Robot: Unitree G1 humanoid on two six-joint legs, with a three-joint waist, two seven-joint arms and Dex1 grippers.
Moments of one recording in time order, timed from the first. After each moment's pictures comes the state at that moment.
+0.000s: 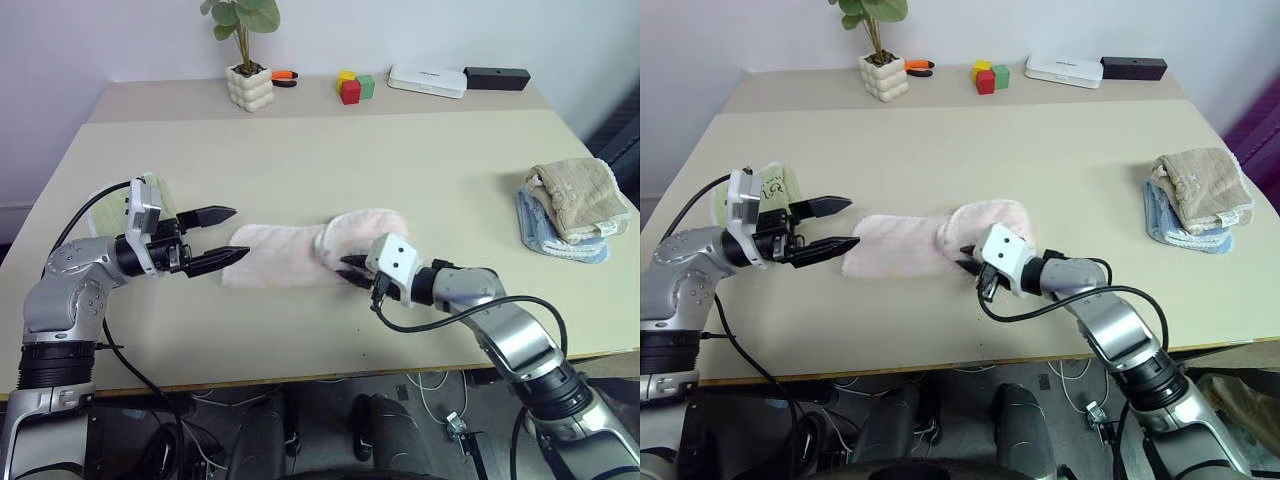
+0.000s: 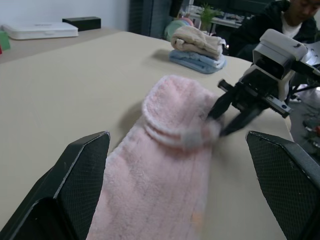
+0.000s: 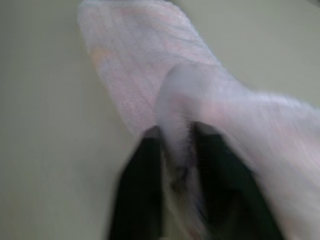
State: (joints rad) left arm -0.39 0.70 0.20 0.09 -0.61 0.37 -1.29; right arm -0.35 -0.59 0.33 -0.29 0.20 0.39 0.69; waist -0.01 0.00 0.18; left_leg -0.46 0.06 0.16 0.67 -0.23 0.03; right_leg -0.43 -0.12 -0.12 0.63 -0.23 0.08
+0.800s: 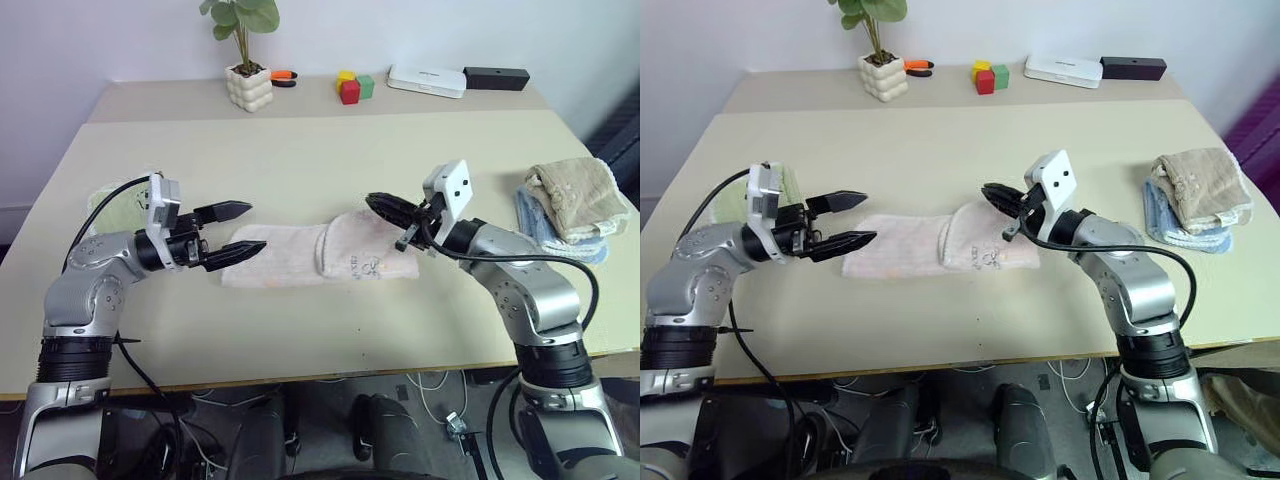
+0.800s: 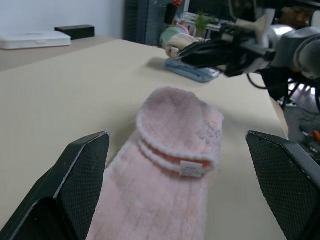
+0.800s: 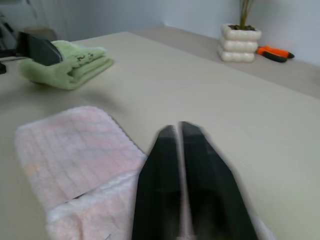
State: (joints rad) left arm -0.43 0.64 0.15 0.05 -0.62 0.41 -1.23; right arm -0.45 -0.45 0.03 -0.17 0.39 0.45 0.67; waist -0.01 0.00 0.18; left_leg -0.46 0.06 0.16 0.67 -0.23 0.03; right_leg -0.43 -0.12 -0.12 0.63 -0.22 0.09
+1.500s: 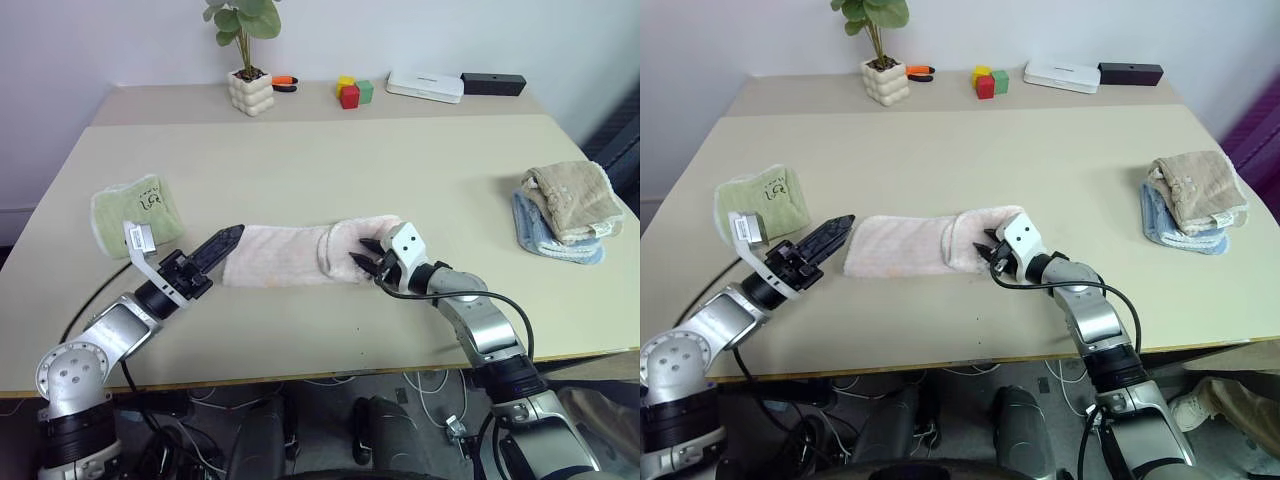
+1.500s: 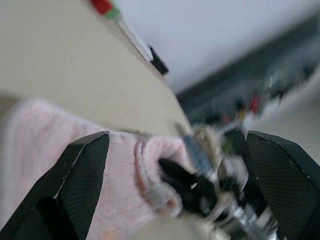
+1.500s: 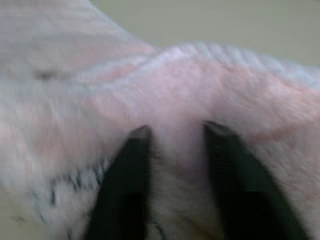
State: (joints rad) left arm -0.09 0.39 0.46 -0.22 -1.56 0.95 -0.20; right arm -0.36 -0.37 0.16 0.11 0.16 0.19 0.66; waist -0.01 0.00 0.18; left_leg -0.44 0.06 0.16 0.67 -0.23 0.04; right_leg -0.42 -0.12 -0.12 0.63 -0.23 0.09
